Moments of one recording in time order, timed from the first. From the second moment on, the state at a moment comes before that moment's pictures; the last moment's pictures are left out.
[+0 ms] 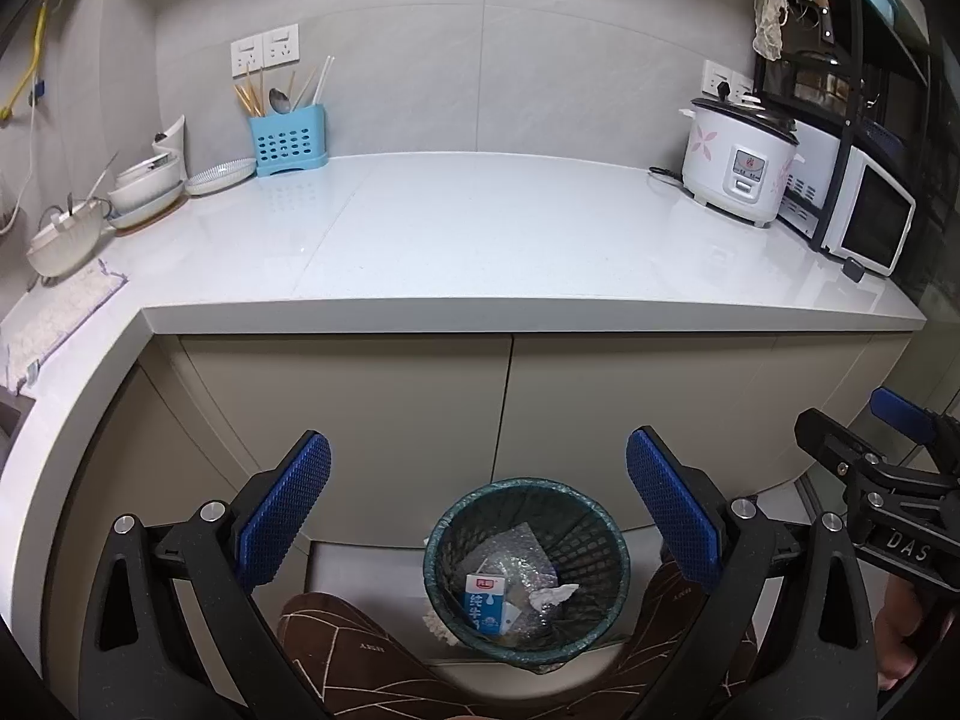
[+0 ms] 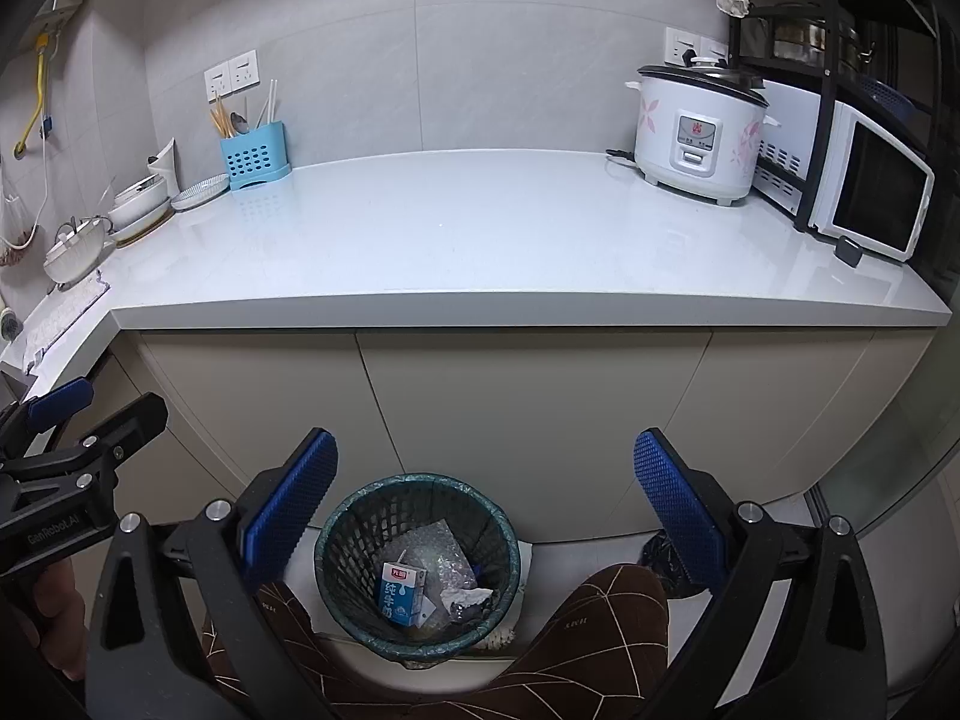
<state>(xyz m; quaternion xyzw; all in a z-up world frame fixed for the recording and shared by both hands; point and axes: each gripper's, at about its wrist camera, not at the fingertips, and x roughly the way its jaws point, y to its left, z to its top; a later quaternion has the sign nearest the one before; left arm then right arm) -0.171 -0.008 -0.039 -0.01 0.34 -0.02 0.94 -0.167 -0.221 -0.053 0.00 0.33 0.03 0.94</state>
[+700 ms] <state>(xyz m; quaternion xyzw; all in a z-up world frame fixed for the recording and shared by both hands) -0.169 -0.008 -0.039 0.00 0.34 -0.02 0.94 -0.167 -0.224 -0.050 0.00 0.33 0.03 0.94</state>
